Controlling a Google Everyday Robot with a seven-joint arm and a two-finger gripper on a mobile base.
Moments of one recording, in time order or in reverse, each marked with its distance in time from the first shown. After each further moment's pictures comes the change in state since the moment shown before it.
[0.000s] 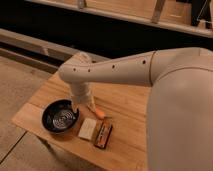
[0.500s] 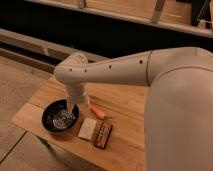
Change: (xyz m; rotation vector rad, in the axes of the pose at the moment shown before) arm 0.005 0.030 -0.001 -0.035 -0.009 -0.061
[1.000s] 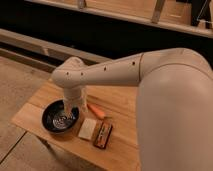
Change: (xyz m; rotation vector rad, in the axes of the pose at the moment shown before) arm 0.001 0.014 0.027 -0.012 0.043 0.005
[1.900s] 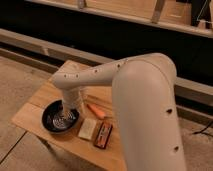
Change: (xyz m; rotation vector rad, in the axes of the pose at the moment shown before) arm -0.025 0.009 0.056 0.017 0.089 0.014
